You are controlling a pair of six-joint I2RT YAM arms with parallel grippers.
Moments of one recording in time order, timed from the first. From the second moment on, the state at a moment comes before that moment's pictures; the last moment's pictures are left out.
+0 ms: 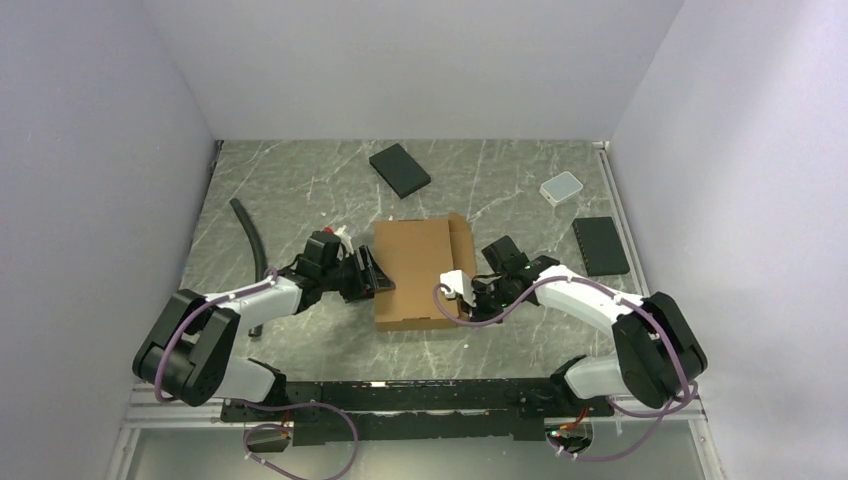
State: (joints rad) left arm -0.45 1.38 0.53 0.11 0.40 -0.81; right arm 0.57 1.34 0.67 -0.54 -0.59 -0.90
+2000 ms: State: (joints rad) left arm -0.32 1.52 0.87 -0.20 0.42 -0.58; right arm 0.12 2.07 1.63 -0.59 -0.90 -0.68
